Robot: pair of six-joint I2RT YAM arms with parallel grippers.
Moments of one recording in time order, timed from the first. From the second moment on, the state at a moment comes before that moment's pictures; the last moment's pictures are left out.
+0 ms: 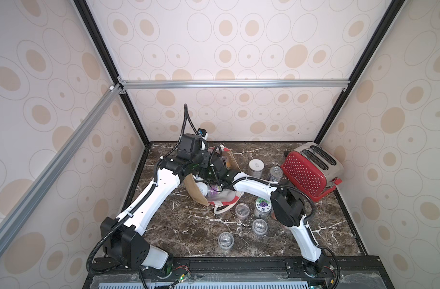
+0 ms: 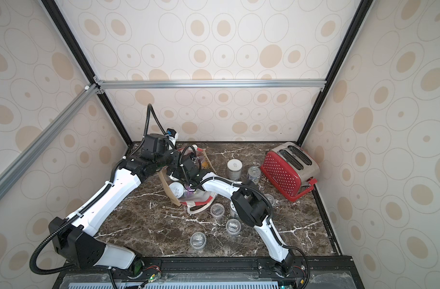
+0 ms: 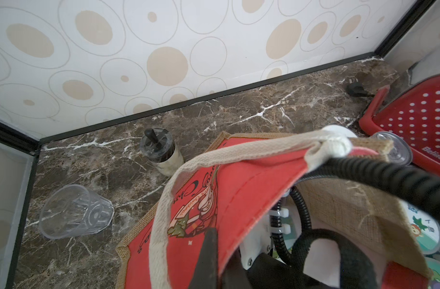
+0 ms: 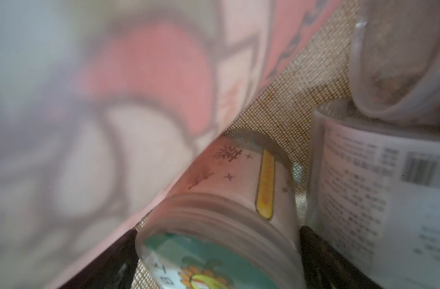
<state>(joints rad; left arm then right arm) -0.43 1.44 1.43 -0.60 -0.10 -0.05 0.87 2.25 1.83 -0.15 0.01 1.11</state>
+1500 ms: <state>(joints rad) -0.45 1.49 1.52 -0.62 -0.12 0.04 0.85 2.15 1.82 -0.40 0.16 1.03</state>
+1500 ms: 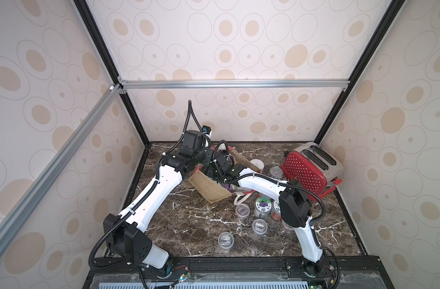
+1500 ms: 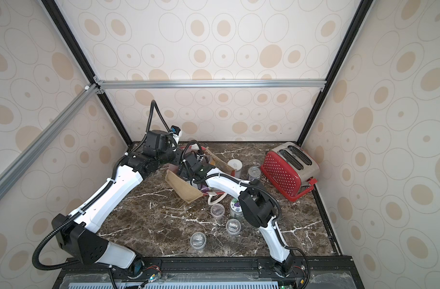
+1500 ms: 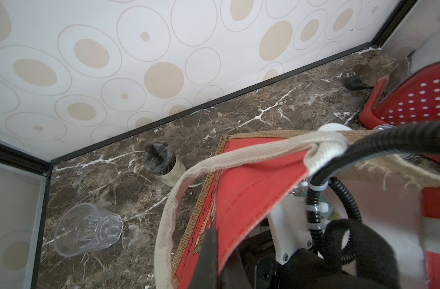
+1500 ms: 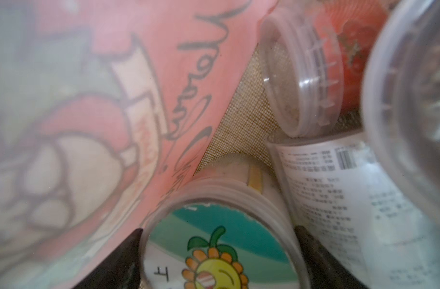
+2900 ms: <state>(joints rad) -0.45 1.41 1.41 -0.53 -0.18 0.08 0.85 1.54 1.47 -0.38 0.09 0.91</state>
